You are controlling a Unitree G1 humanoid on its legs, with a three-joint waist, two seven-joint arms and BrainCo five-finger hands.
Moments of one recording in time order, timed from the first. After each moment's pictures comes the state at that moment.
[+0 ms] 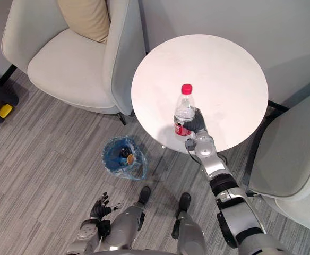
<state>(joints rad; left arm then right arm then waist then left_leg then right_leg) 0.06 0.08 -0.09 0.81 -0.18 -0.16 0.13 -0.60 -0.32 0.24 0.65 0.07 -0.15 -0.24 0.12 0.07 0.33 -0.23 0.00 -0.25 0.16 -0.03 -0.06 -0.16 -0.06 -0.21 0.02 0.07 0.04</state>
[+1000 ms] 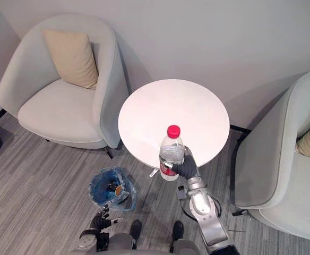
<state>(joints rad) 0.10 0.10 -0.15 0.88 -0.14 -0.14 0.11 0.11 -0.20 0.25 -0.07 -0.20 -0.19 -0.17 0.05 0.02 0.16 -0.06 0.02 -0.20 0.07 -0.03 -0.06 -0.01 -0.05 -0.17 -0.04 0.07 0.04</state>
